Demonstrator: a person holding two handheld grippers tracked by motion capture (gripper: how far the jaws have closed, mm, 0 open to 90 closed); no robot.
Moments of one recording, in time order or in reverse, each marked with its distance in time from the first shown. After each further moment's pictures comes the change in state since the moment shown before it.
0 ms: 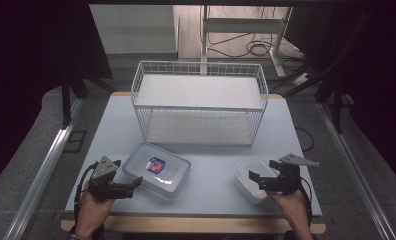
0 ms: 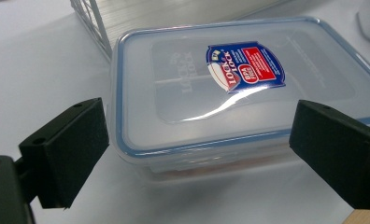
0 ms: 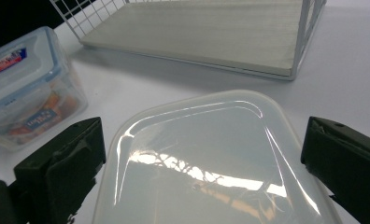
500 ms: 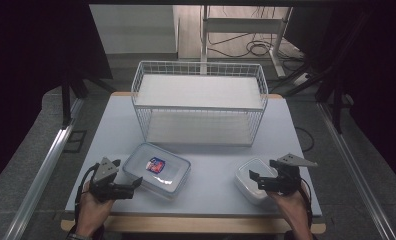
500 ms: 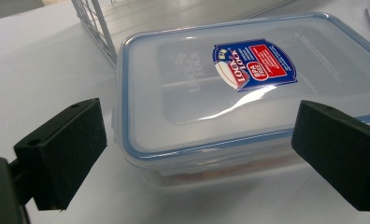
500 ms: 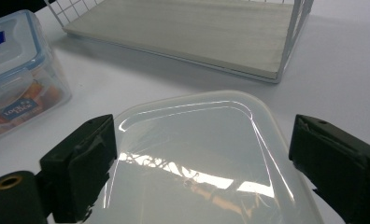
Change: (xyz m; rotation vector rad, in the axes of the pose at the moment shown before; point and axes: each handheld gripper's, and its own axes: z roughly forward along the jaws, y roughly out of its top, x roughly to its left) left arm 0.001 -0.006 0.004 -0.033 0.030 0.050; right arm 0.007 0.003 -0.003 0.017 -0.070 -0.075
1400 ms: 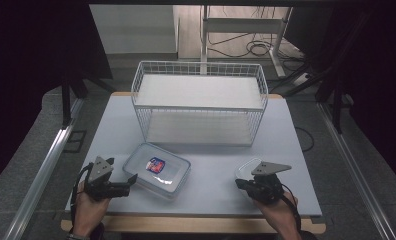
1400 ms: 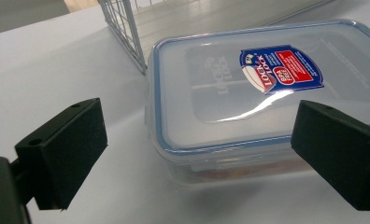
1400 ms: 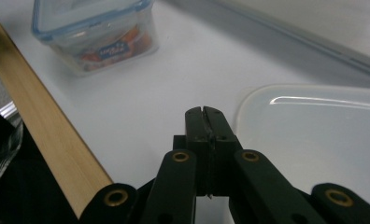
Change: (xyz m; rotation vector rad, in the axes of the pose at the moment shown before) left arm 0.007 -0.001 -0.006 -0.006 0.065 -0.013; right arm 0.062 0.006 0.004 0.189 0.184 -0.192
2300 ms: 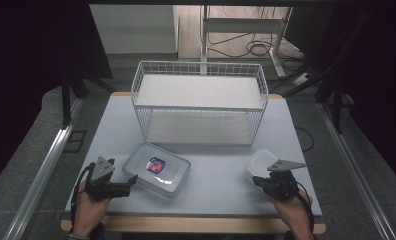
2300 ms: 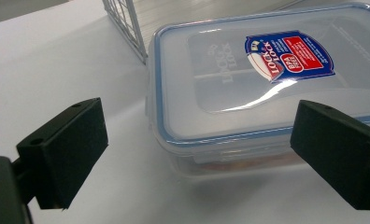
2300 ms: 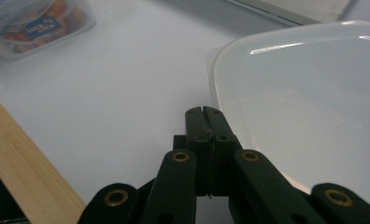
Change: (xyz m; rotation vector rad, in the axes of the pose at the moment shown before) left arm 0.000 -0.001 0.003 0.038 0.009 0.003; right arm -0.043 -0.021 -0.014 0.040 -0.108 0.079
